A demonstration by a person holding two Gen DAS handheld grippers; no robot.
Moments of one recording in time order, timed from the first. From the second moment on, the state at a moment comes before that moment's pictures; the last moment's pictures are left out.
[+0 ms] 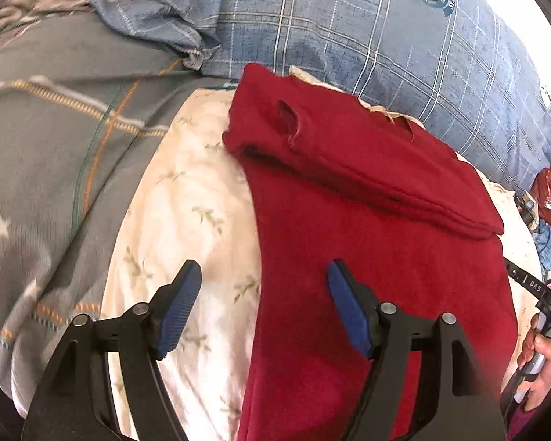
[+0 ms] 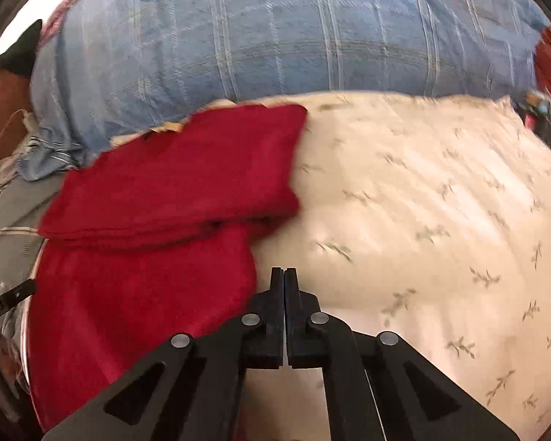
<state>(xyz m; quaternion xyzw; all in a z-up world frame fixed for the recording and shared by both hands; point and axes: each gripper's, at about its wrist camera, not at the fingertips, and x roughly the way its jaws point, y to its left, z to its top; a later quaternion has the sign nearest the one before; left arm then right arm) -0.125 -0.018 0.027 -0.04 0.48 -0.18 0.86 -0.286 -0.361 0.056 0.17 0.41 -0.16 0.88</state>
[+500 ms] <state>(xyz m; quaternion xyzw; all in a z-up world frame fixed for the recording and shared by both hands) -0.172 -0.008 0.029 -0.01 0.49 -0.17 0.86 -0.326 -0.317 0.053 0.17 0.42 -0.07 0.89</state>
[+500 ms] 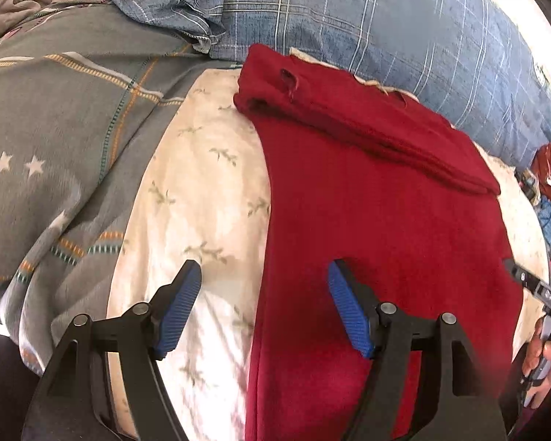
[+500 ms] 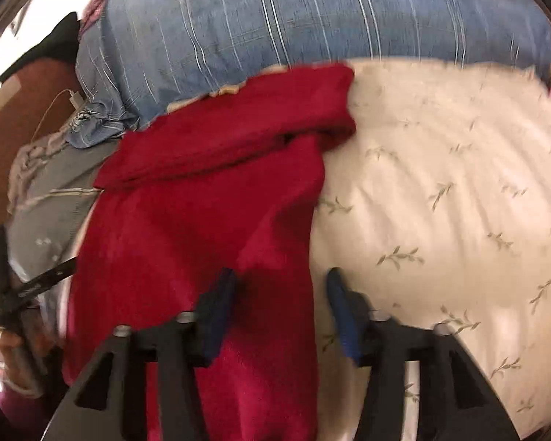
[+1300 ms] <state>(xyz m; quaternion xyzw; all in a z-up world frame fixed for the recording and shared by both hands) -0.223 -0.004 0.025 0.03 0.51 -0.19 0.84 -0.397 -0.327 0.047 0.22 0.47 -0.01 0.85</state>
